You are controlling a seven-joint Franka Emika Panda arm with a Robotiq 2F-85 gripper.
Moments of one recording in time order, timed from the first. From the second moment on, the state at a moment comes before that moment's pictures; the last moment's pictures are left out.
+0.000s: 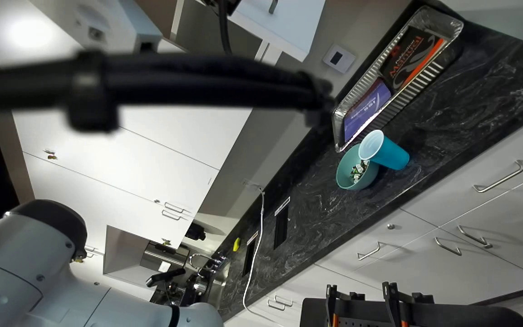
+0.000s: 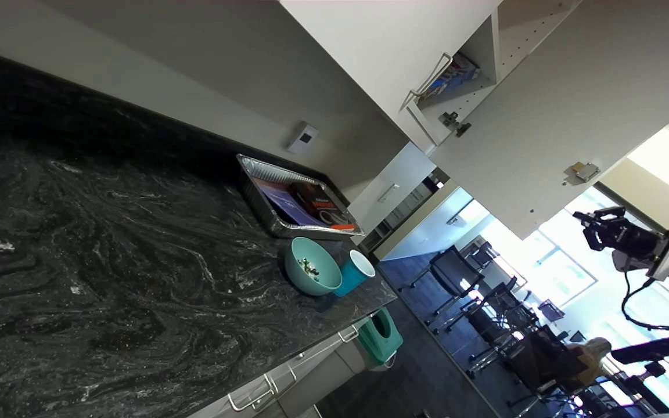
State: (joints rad) arm -0.51 0.09 -0.82 -1.70 1.22 1.19 -0.19
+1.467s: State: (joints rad) arm -0.67 0.24 -0.69 -1.61 1.42 1.14 -0.19
